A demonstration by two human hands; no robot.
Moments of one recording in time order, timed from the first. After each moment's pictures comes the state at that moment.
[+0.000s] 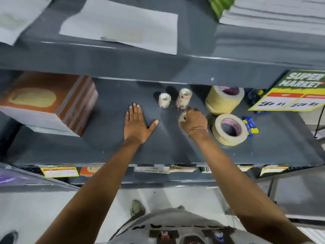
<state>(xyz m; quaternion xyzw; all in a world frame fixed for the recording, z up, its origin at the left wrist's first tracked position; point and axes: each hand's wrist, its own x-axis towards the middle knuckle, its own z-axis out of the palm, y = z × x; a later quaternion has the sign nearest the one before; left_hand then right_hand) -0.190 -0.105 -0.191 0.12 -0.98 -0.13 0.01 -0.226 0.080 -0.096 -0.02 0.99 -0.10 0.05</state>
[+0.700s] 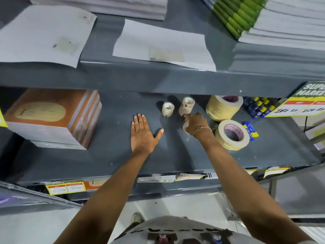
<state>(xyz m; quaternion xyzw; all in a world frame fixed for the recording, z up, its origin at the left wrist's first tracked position) -0.189 -0.107 -0.189 0.11 -0.98 -0.14 0.03 -0.243 0.062 -0.088 -0.04 0.99 -0.02 0.13</state>
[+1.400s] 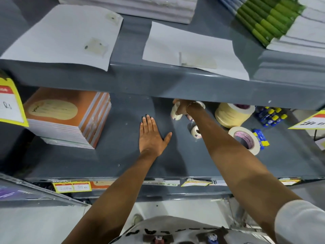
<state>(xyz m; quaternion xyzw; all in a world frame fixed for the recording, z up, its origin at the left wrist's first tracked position) -0.192 -0.108 -0.190 0.11 -0.98 -0.14 0.01 -0.293 -0.004 -0.043 -0.06 0.96 -0.10 0.27</state>
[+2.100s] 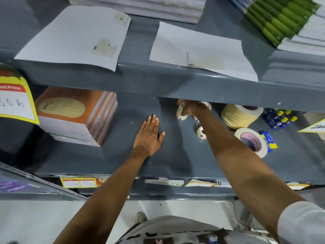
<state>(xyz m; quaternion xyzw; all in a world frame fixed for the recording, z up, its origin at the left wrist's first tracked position) -0.183 -0.147 -0.185 0.00 -0.99 -0.14 0.02 -0.304 -0.005 -0.054 -0.08 0.96 -0.05 0.27</state>
